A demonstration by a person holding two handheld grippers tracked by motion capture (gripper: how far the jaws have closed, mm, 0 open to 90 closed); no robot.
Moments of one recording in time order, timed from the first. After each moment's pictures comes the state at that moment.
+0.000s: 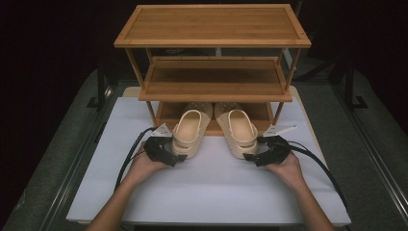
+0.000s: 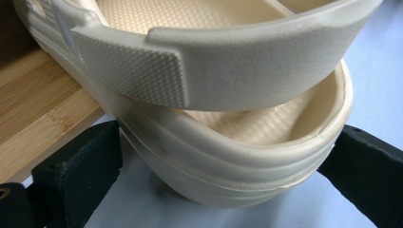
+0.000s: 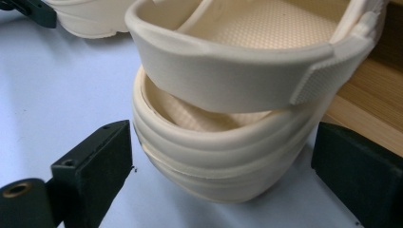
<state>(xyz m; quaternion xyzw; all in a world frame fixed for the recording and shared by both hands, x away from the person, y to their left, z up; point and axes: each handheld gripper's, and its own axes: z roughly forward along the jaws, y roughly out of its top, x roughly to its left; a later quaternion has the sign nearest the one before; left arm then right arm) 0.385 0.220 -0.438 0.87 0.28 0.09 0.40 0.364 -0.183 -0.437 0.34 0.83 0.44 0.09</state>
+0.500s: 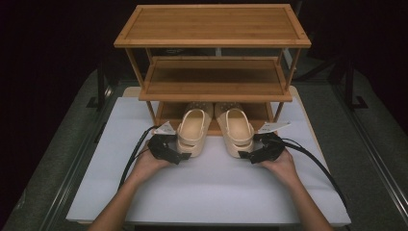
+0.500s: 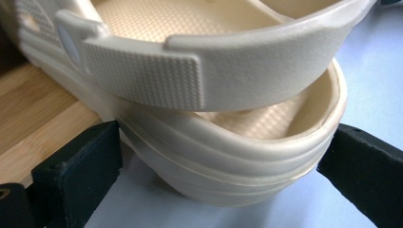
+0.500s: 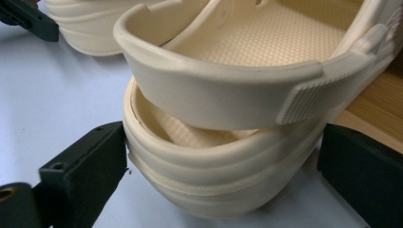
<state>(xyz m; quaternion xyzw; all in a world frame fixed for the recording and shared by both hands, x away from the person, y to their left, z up) 0.390 0.204 -0.434 0.87 0.27 0.08 0.41 0.376 -0.170 -0.439 0.34 0.82 0.44 0.08</state>
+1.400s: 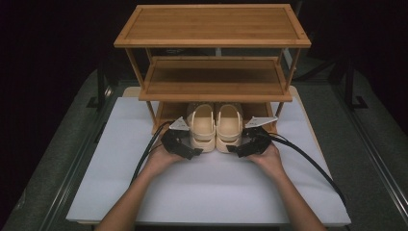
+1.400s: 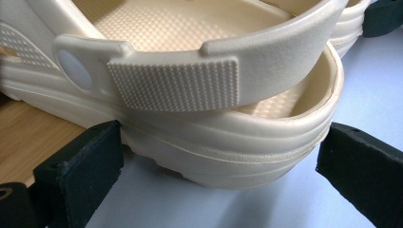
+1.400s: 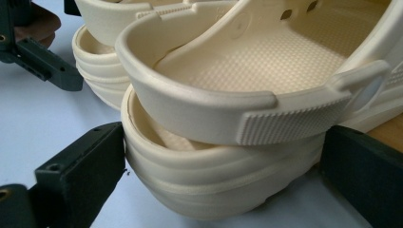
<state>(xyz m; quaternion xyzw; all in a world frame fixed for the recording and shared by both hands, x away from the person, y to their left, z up) 0.409 0.171 -0.435 0.87 0.26 0.08 0.40 0.397 -0.136 -0.438 0.34 0.82 0.46 0.08</state>
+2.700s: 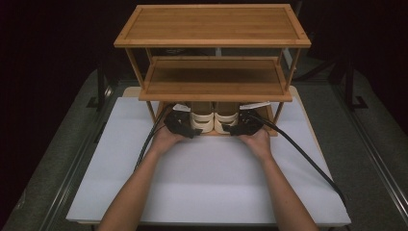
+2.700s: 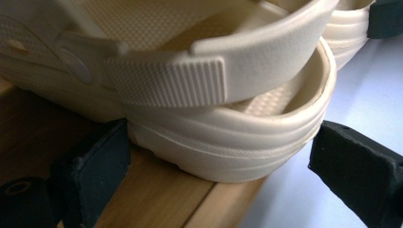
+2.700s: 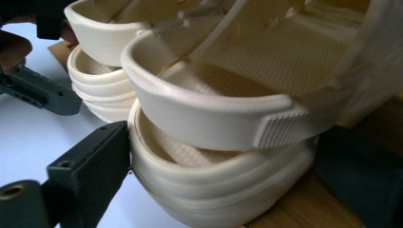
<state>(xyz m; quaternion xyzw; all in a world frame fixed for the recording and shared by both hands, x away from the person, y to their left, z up) 0.479 0.169 -0.437 0.87 0.29 0.11 0.39 0.462 -0.124 -0.441 0.38 0.79 0.46 0.13</state>
